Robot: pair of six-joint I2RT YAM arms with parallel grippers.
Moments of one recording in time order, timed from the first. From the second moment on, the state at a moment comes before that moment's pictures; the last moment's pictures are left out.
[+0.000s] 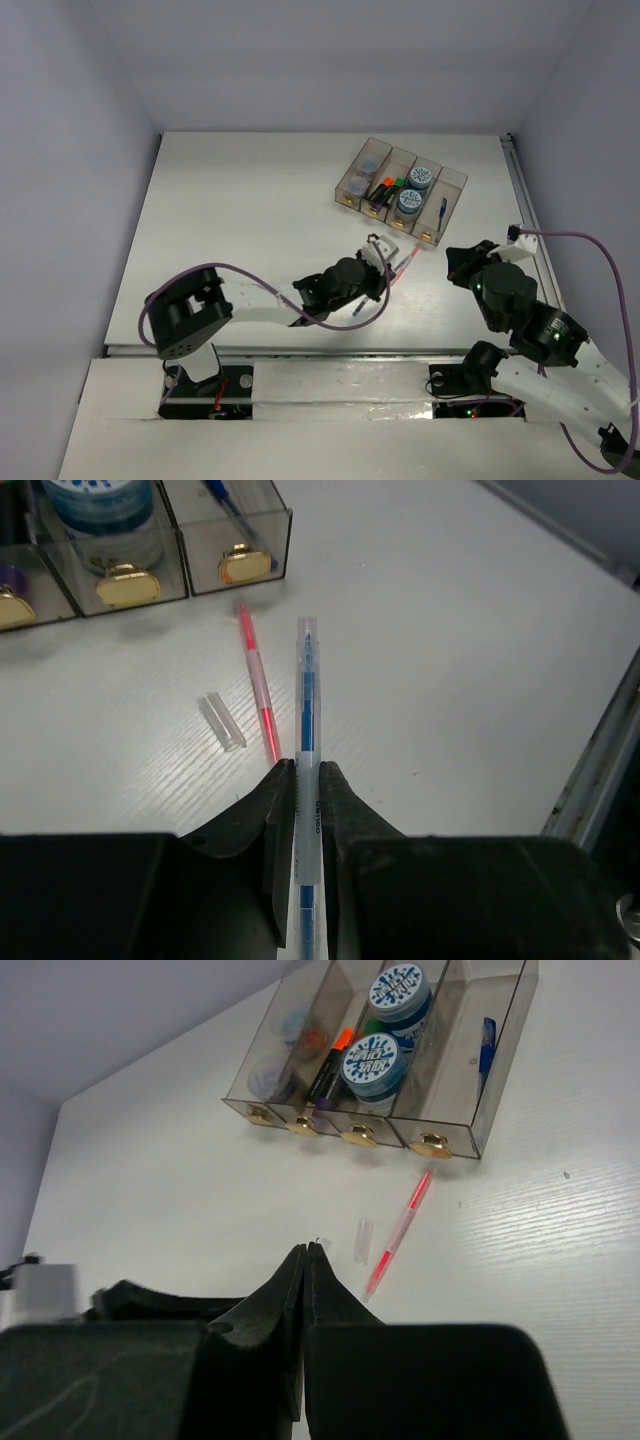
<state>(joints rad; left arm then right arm) -1.17 1.68 0.83 0.55 -0.20 -0.23 0.84 0.45 0.75 -0.62 0.75 0.75</state>
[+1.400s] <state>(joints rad) -0.99 1.53 0.57 0.58 -0.15 -0.35 0.84 0.61 0.74 -0.46 0.63 0.70</state>
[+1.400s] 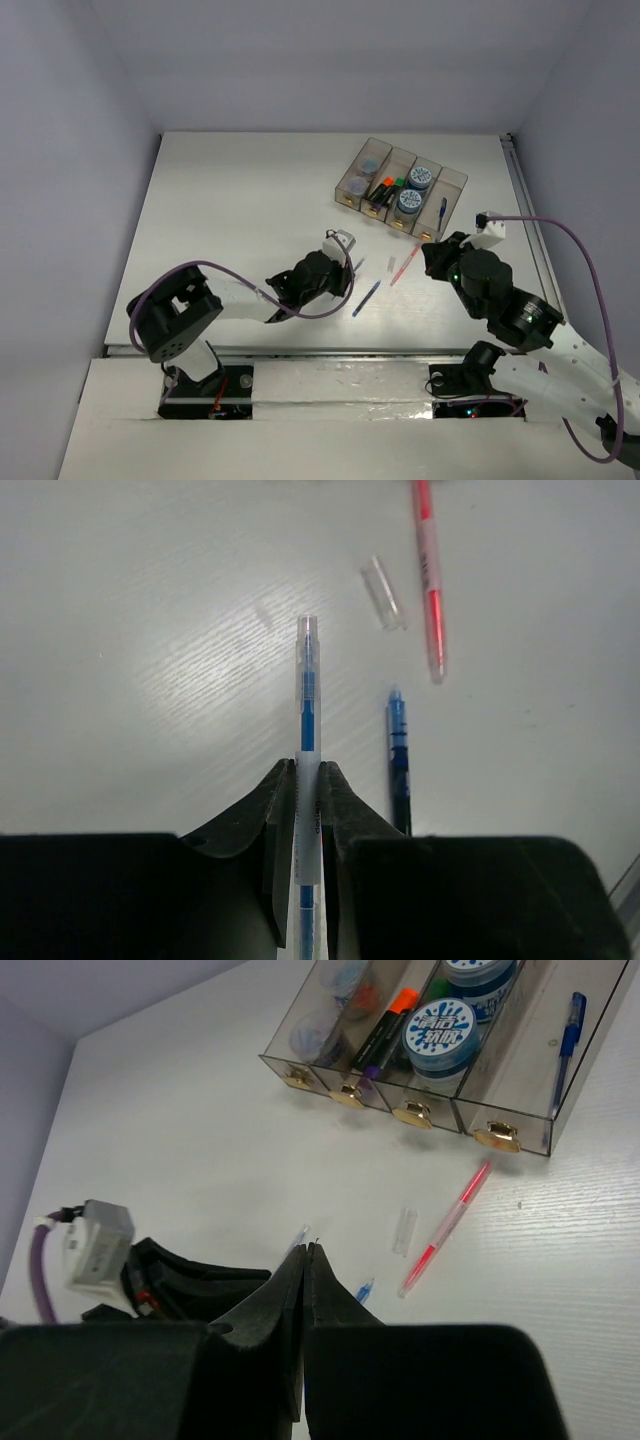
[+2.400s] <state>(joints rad) -0.95 2.01 1.45 0.43 -0.05 -0.39 0.84 0.45 0.73 -0.51 0.73 0.70</state>
